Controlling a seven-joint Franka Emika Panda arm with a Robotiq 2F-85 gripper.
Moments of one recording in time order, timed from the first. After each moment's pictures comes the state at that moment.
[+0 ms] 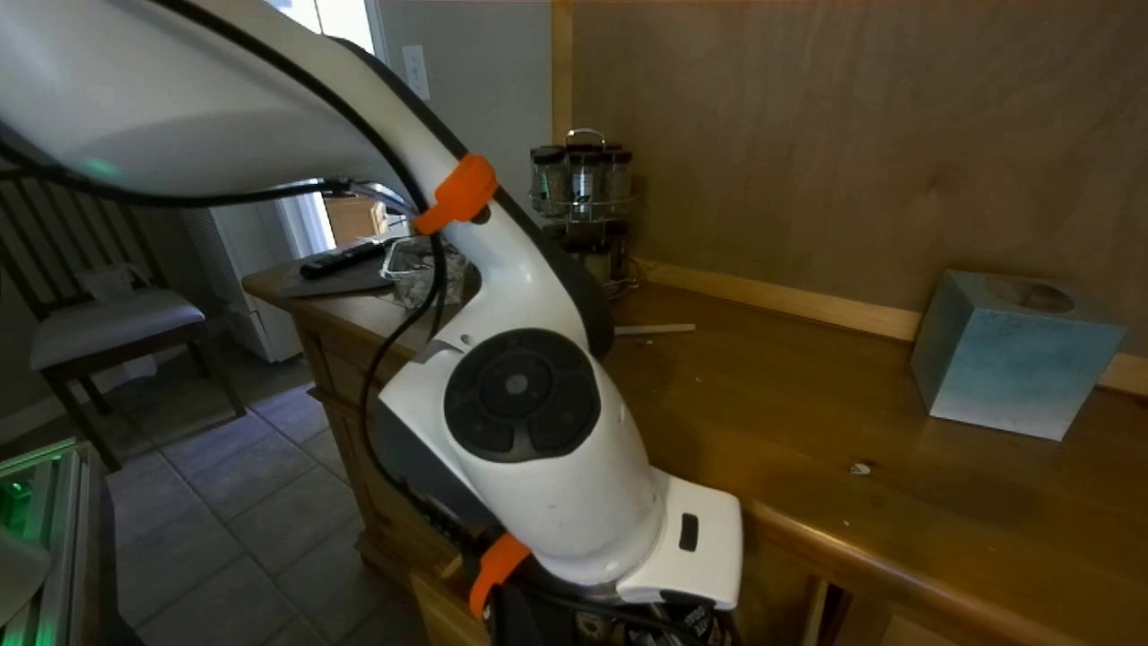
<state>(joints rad) -0.82 0.68 0.08 -1.94 0.70 2.80 -1.16</state>
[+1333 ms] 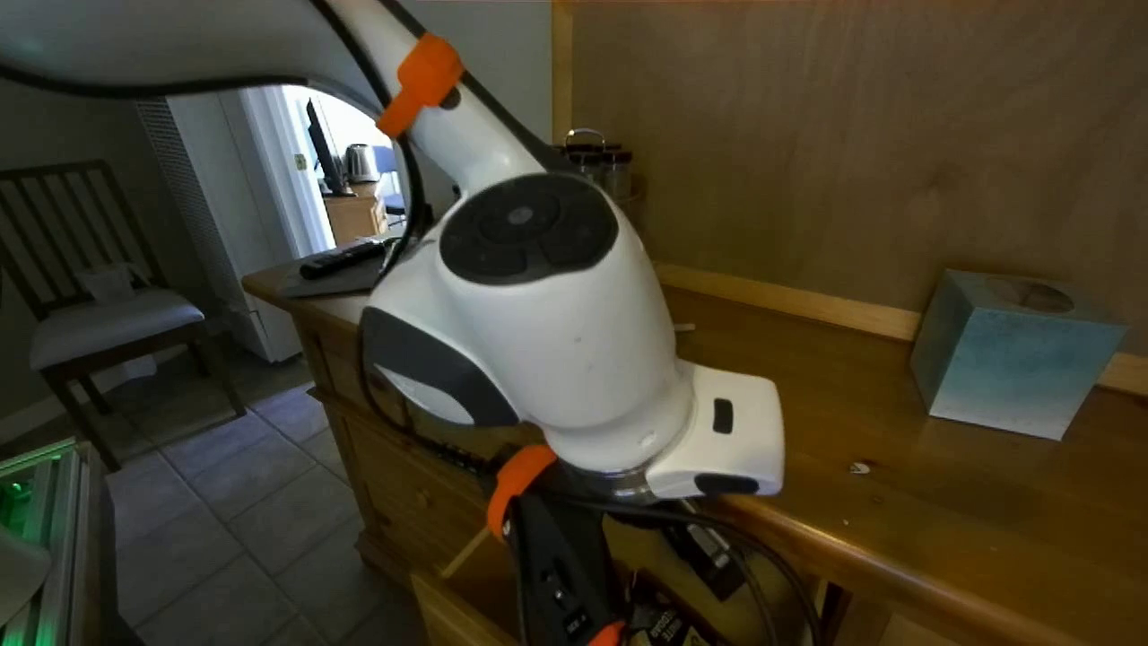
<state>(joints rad) -0.83 0.53 0.11 -1.96 0.59 2.76 -1.06</state>
